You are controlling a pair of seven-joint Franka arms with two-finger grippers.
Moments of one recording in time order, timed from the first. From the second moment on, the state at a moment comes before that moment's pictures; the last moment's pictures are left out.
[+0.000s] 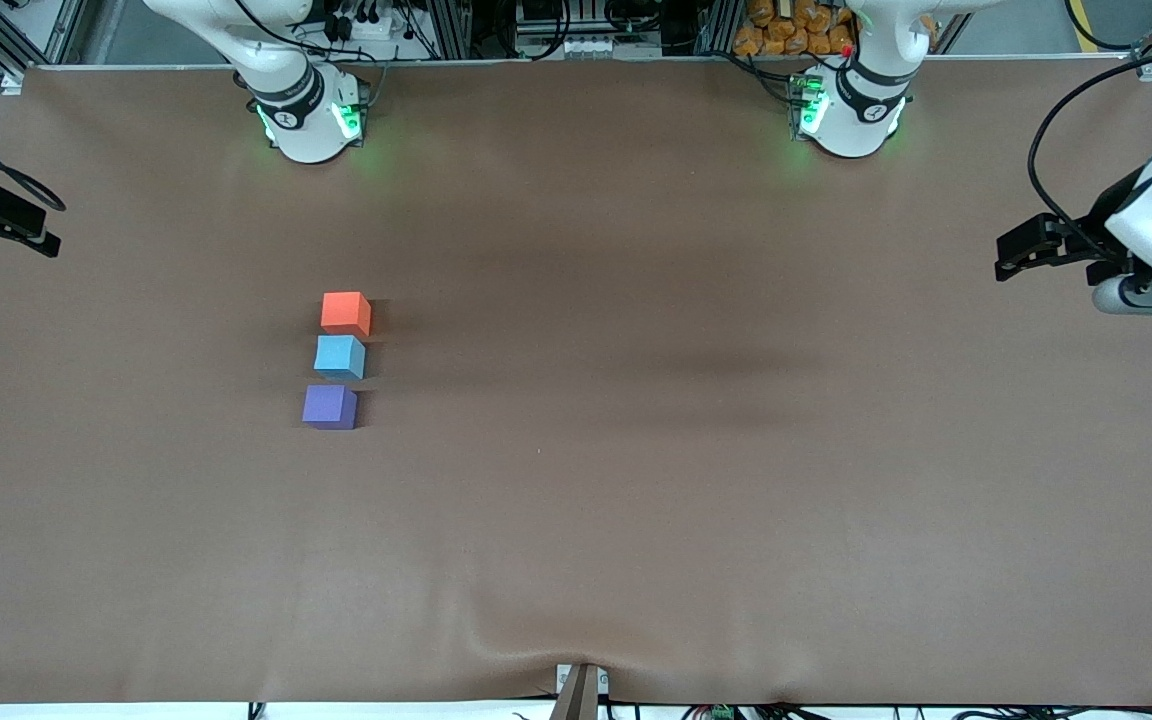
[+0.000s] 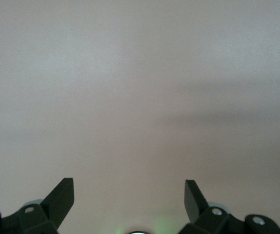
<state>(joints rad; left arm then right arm) 0.00 0.08 -0.11 -1.48 0.02 1.48 -0.04 -0.09 0.01 0.00 -1.49 0.03 1.45 -0.09</state>
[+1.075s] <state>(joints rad) -0.02 0.01 -0.08 -1.43 0.02 1.39 -0.04 -0.09 0.01 0.00 -1.49 0.03 1.45 -0.09</state>
